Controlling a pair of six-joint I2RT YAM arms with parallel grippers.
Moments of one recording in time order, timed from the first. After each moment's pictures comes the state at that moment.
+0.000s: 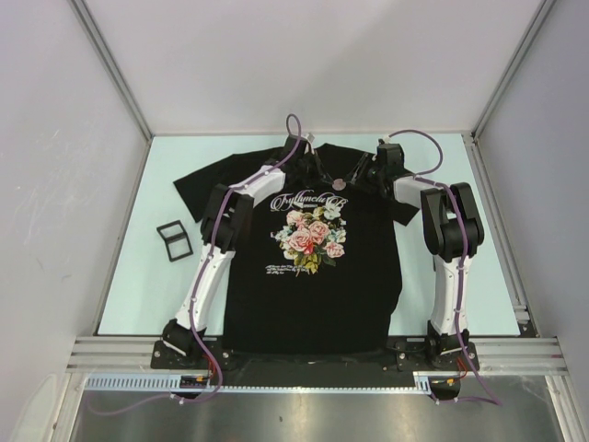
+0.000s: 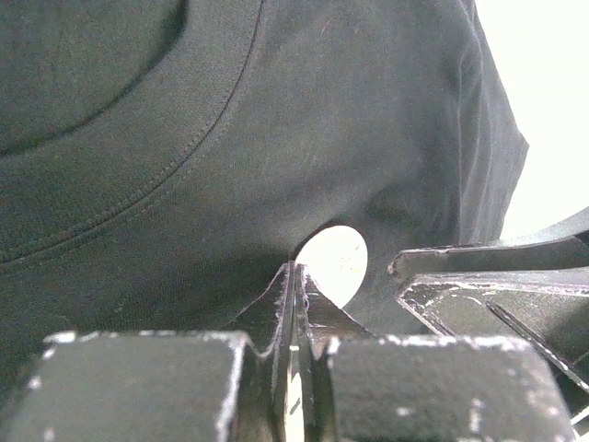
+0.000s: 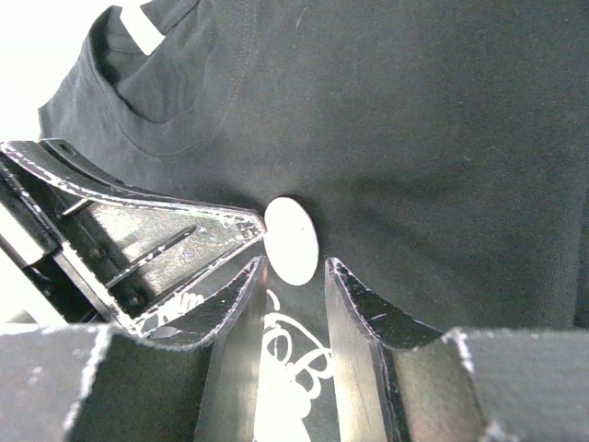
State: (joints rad) left arm -0.47 2.60 2.13 -0.20 0.40 -0.75; right arm 0.22 2.15 1.40 0.13 -0.27 0.71
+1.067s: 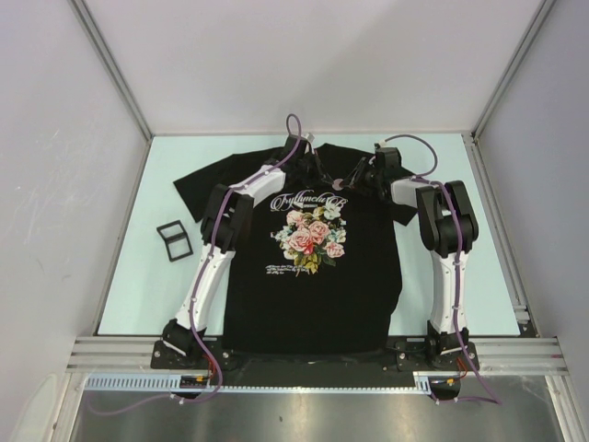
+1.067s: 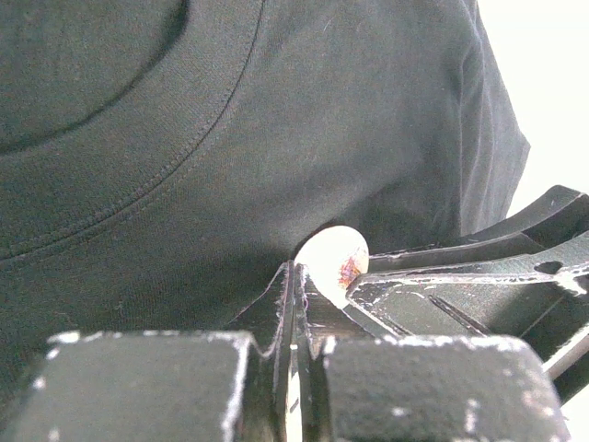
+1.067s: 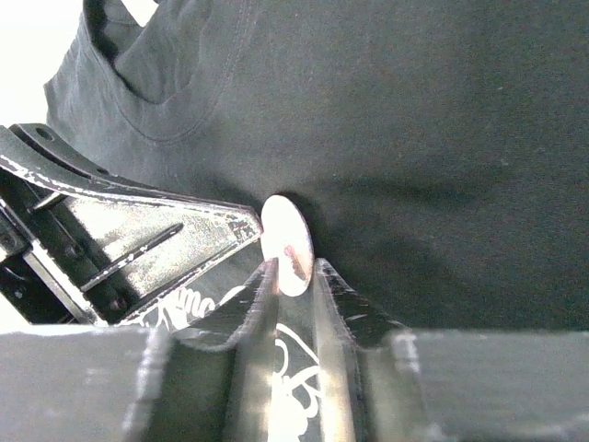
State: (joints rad) left arm -0.47 2.60 2.14 -0.21 0.40 -0.75; right arm 0.22 2.22 1.42 0.18 -0.37 0.73
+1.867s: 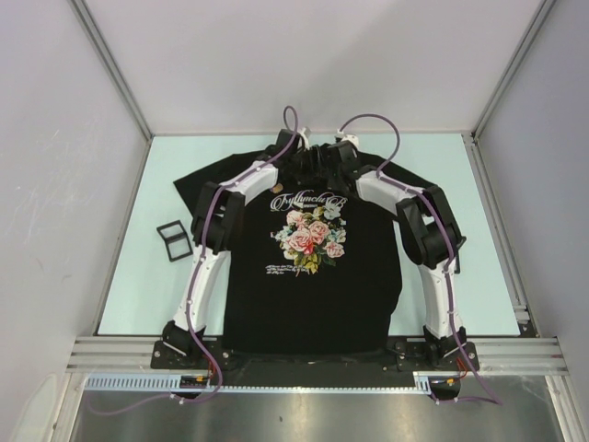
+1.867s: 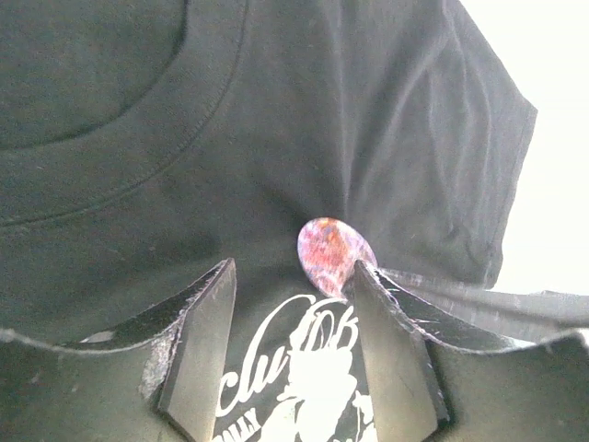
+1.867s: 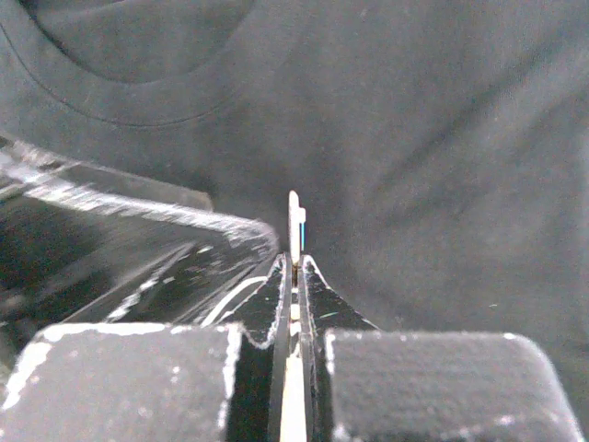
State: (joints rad) left arm -0.44 2.49 2.04 -0.22 0.40 -0.60; right arm 0.46 2.16 1.59 -0.15 0.22 0.43
